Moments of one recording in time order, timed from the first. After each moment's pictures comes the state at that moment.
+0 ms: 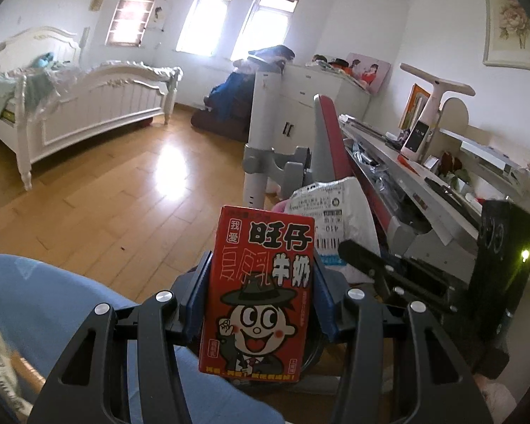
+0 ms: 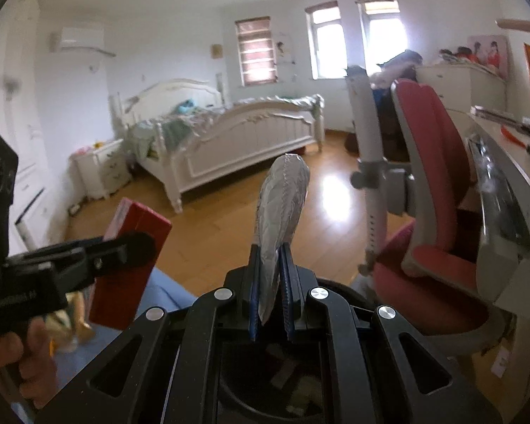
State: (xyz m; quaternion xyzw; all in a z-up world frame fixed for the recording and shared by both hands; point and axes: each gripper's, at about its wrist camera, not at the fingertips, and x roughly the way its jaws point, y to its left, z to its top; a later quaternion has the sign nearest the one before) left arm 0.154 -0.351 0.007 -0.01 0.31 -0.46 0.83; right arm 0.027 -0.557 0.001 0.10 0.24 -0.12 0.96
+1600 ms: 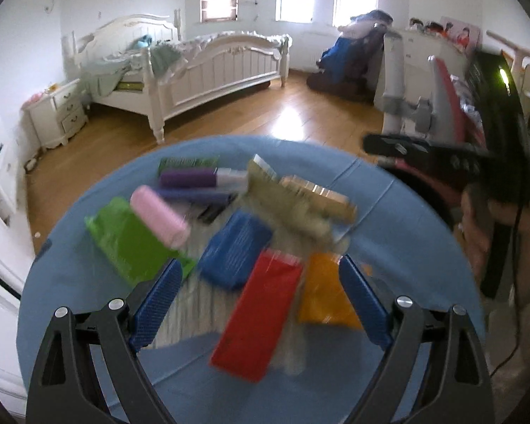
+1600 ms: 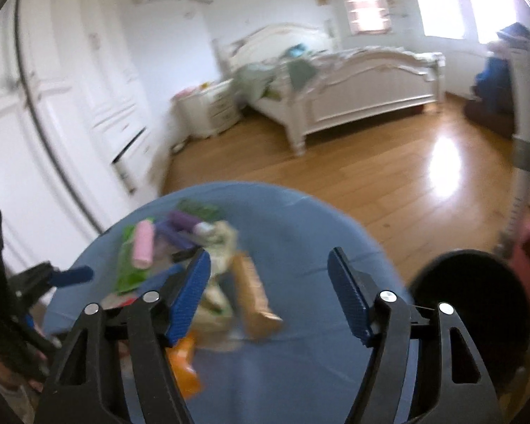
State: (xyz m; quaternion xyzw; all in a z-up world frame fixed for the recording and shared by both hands) left arm 0.108 -0.099 -0.025 0.10 0.37 -0.24 0.89; right arm 0.119 -0.334 0.006 0.08 0.34 0.16 0.92
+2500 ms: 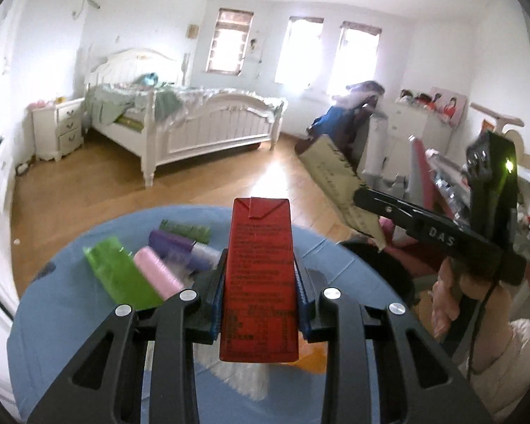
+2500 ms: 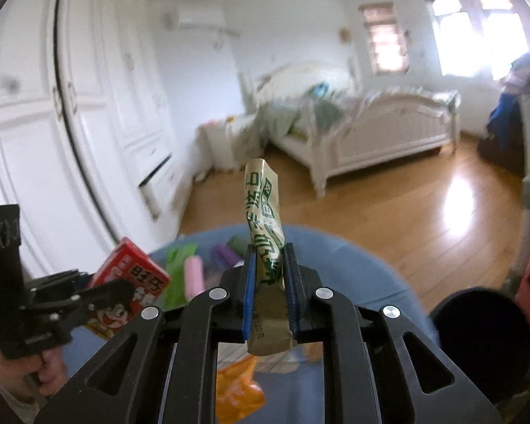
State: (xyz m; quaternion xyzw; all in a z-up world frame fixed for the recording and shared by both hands) left arm 0.084 -0.076 0.038 -0.02 0.27 -0.27 0.92; right arm 0.060 -0.350 0.073 0.09 0.21 0.14 0.96
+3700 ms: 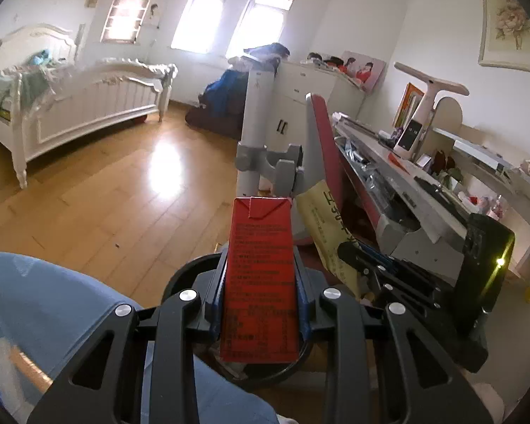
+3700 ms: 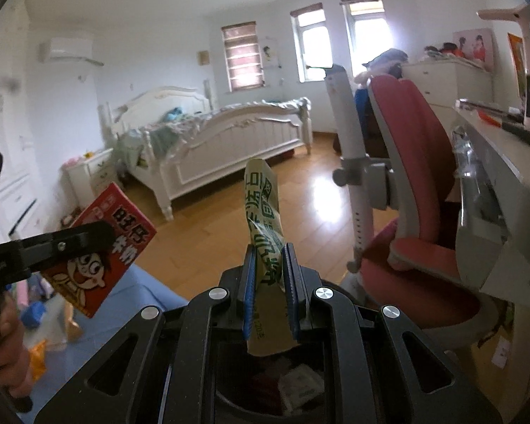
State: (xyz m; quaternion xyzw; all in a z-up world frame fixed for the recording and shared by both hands) left arm 0.146 -0.345 0.016 -0.01 0.32 -0.47 0.82; right arm 0.017 -0.588 -0.009 0.12 0.23 -0.13 0.96
